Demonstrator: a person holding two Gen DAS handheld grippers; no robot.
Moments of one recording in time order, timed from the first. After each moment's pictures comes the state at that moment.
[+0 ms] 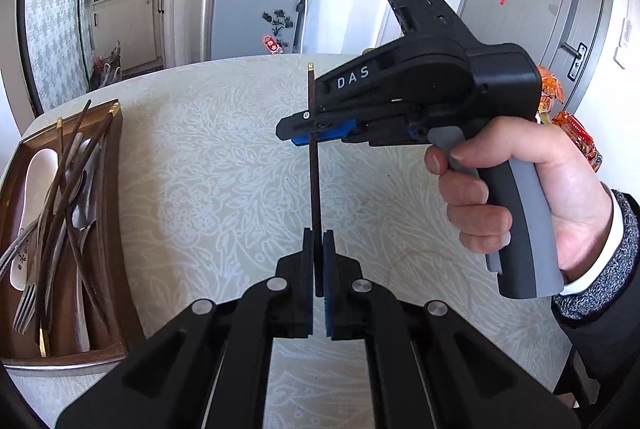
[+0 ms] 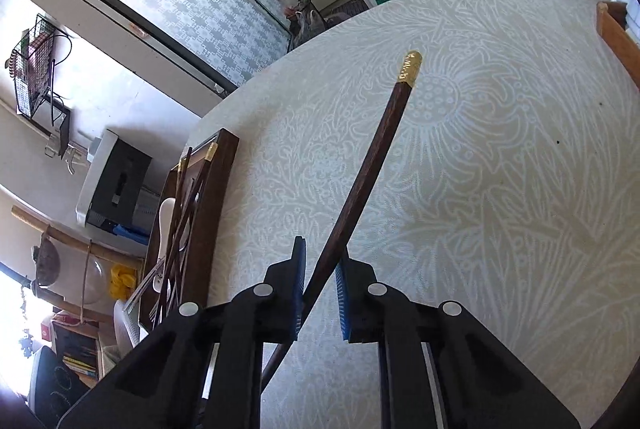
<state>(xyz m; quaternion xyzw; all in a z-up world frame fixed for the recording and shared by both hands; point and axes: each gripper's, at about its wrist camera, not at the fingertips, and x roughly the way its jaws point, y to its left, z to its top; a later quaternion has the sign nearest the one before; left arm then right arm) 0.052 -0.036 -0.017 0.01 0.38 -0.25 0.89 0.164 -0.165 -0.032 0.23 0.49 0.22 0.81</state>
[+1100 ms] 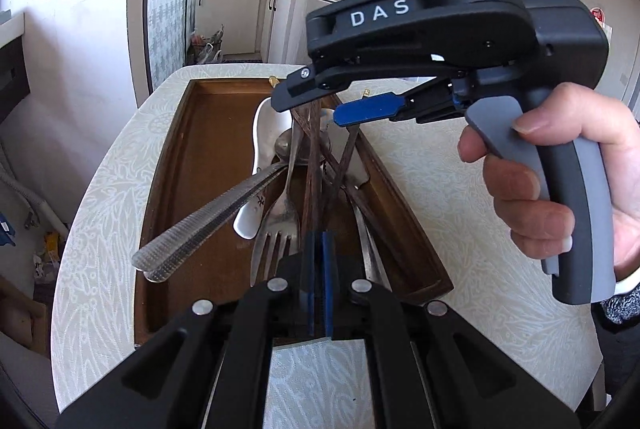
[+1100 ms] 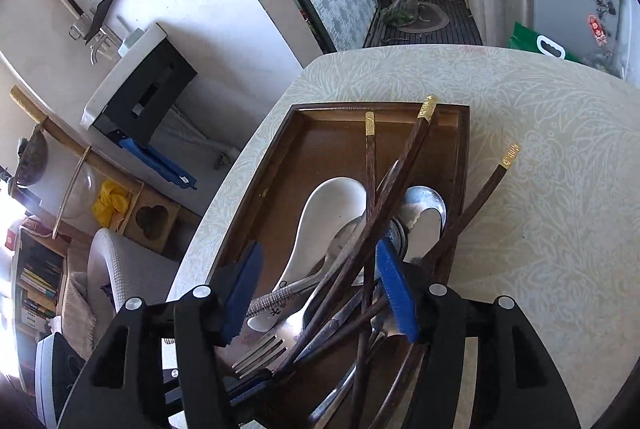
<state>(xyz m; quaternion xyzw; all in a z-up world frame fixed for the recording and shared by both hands) 0.035 0.129 -0.015 -0.05 0.37 -0.10 0.92 0.175 0.070 0.010 0.07 0.50 0.32 0.80</state>
